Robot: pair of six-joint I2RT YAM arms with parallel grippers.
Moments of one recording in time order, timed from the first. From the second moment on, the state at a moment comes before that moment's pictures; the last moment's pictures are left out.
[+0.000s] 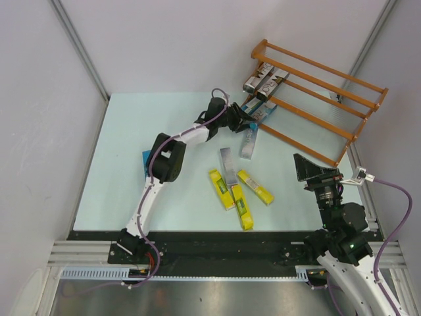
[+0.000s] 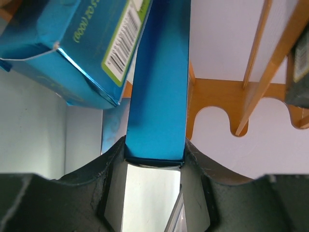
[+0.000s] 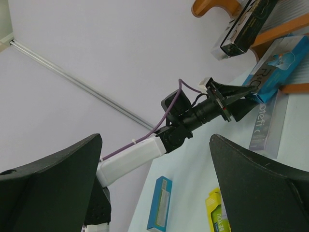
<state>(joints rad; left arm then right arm) -0.52 2.57 2.02 0.19 0.52 -1.20 0.49 0.11 0.40 -0.01 0.31 0.93</state>
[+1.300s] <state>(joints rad) -0.53 2.60 2.12 0.11 0.45 -1.20 0.49 0.09 0.40 -0.01 0.32 0.93</state>
